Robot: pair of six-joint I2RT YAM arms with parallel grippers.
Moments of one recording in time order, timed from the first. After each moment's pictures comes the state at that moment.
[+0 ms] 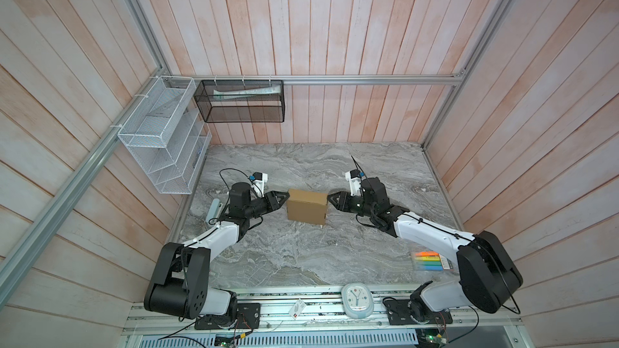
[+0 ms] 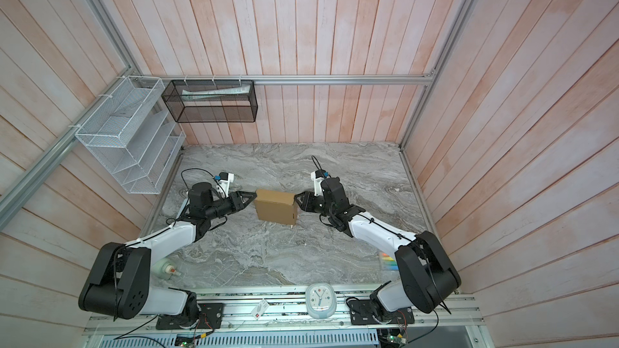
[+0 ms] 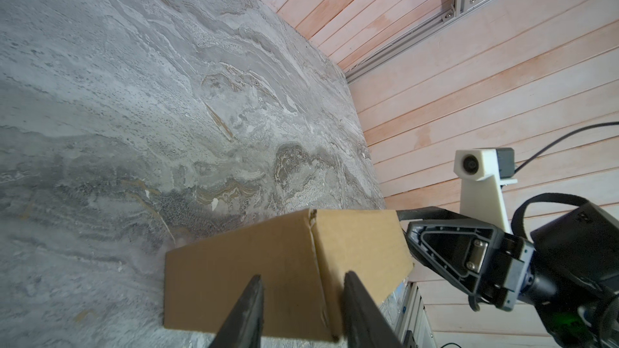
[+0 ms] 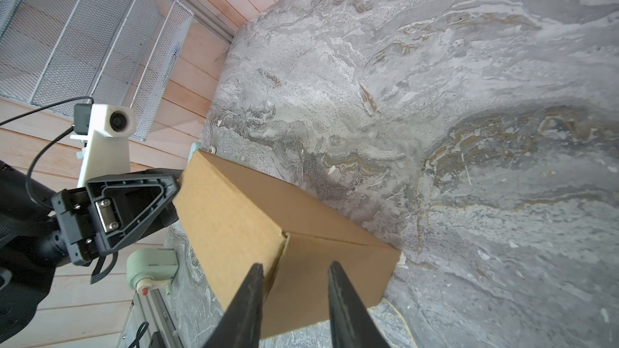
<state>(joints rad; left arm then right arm) -0.17 1.42 0.63 0.36 0.70 -0.67 0.58 1.45 0.81 0.14 -0.32 0.69</state>
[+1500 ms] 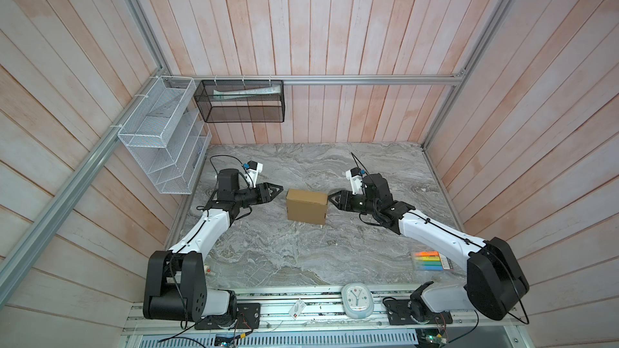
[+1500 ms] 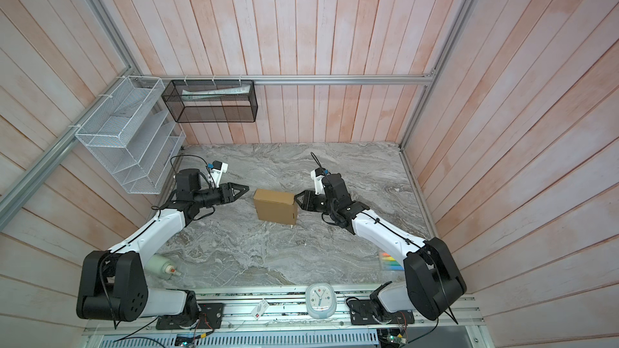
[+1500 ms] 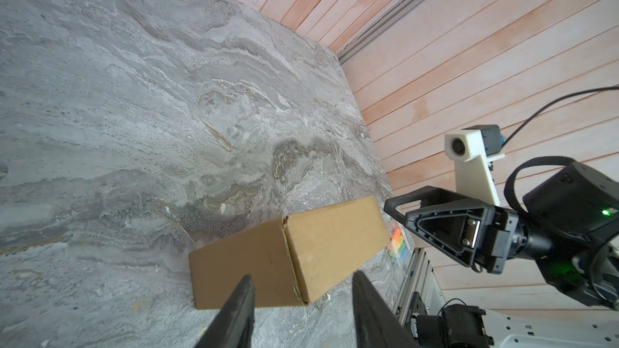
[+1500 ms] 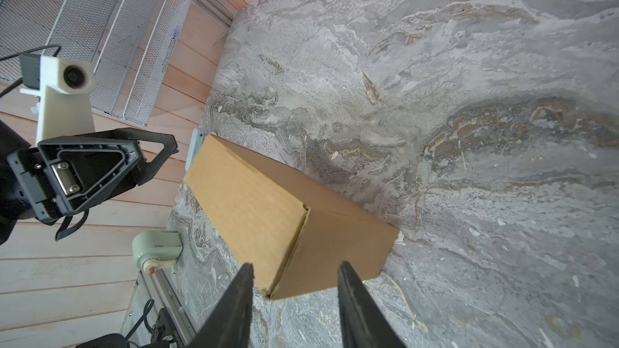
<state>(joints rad) -0.07 1.40 0.85 -0.03 0.86 -0.39 0.58 1.40 0.87 -0.03 -0.34 0.66</state>
